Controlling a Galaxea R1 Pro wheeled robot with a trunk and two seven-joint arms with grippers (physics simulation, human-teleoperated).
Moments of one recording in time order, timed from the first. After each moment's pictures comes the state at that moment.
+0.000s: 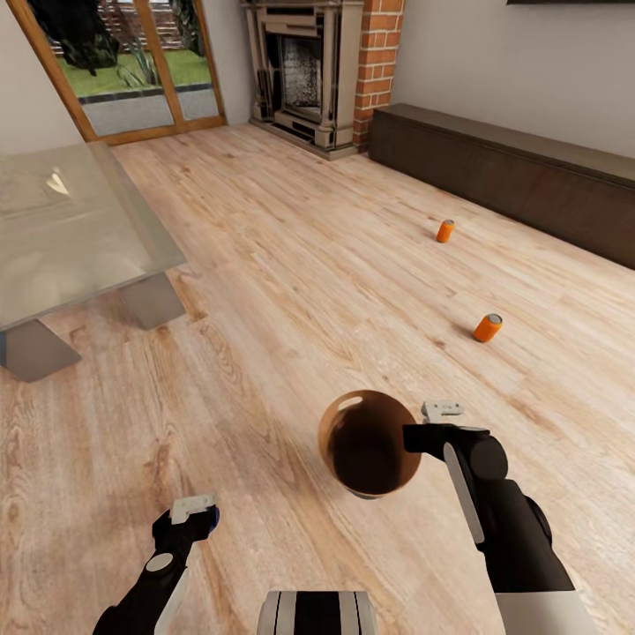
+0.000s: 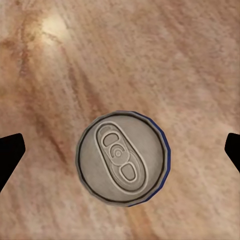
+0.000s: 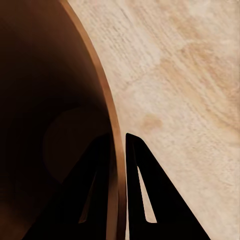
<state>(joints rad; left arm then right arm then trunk) -0.42 -0.01 0.13 -0.61 -0.06 -0.08 0.15 -0.51 0.02 0.02 -1.48 0.02 1.00 0.04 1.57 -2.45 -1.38</state>
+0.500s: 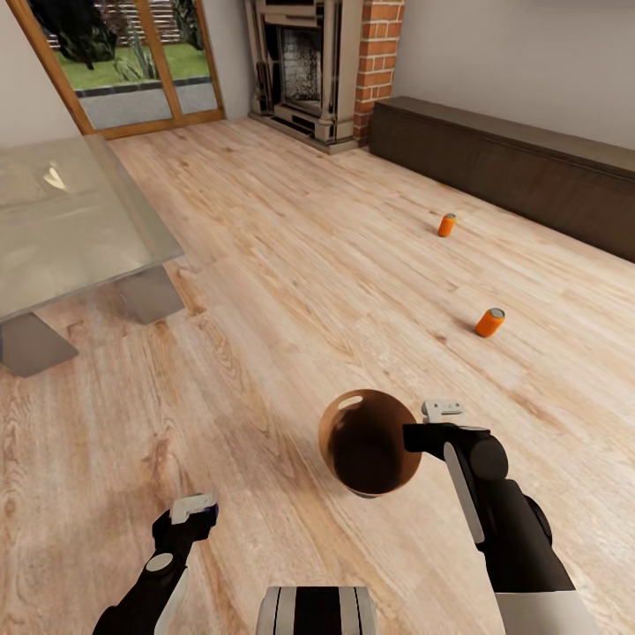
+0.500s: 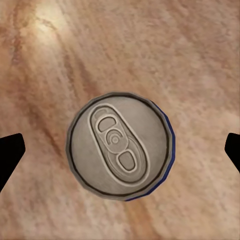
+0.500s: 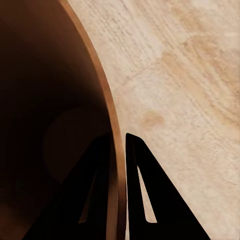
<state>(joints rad) -0.42 -0.01 0.13 -0.62 -0.06 -0.08 0.15 -0.51 0.02 0.02 -1.48 0.02 1.00 0.04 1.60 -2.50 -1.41</state>
